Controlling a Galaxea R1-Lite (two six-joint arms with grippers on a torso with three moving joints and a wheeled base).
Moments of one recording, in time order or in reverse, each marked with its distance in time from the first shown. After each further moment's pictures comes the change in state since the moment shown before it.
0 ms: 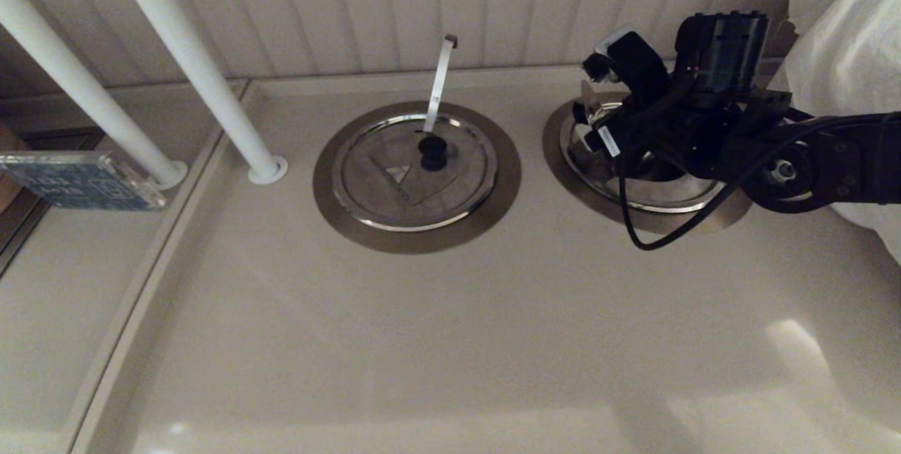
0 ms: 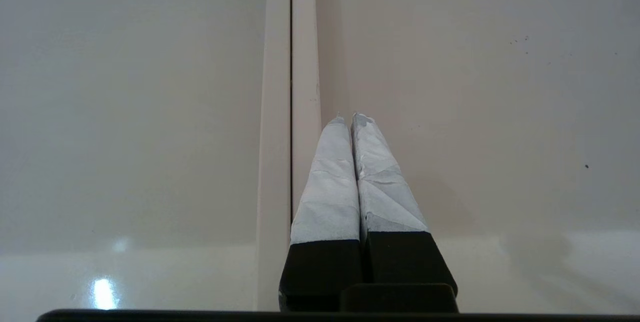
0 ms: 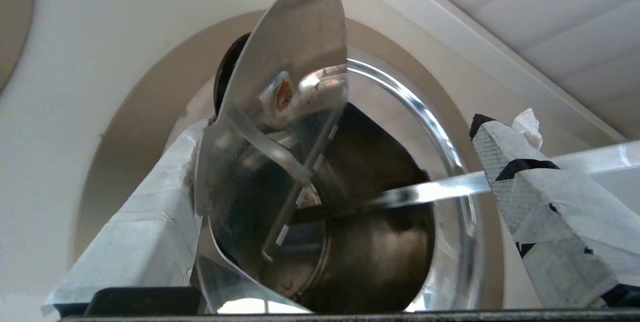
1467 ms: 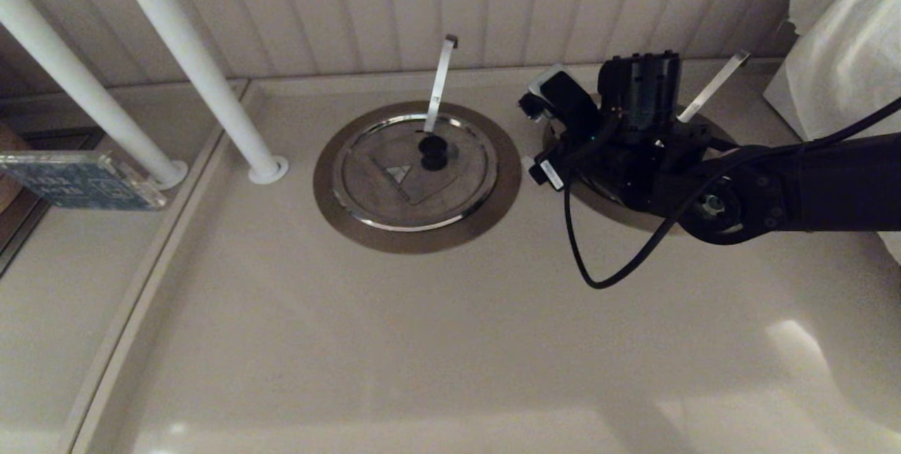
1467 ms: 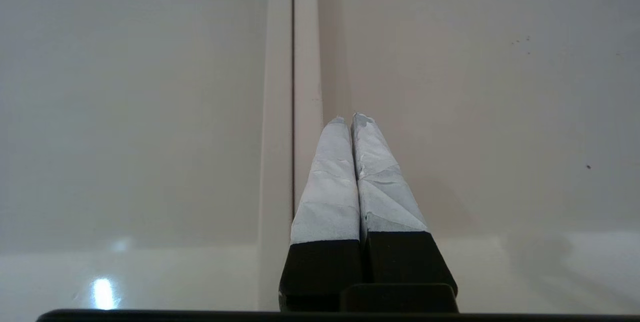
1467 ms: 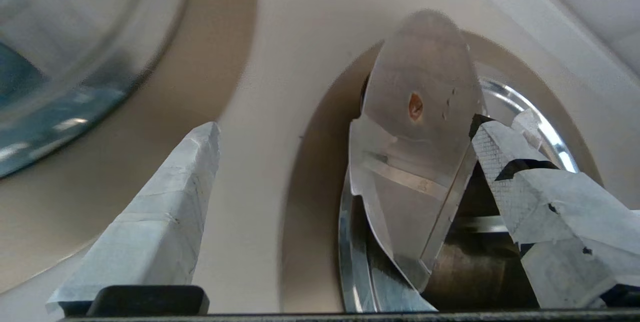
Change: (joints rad) left arm 0.000 0.000 0.000 -0.001 0.000 -0.001; right arm 0.137 0.081 -0.005 0.001 0.002 0.027
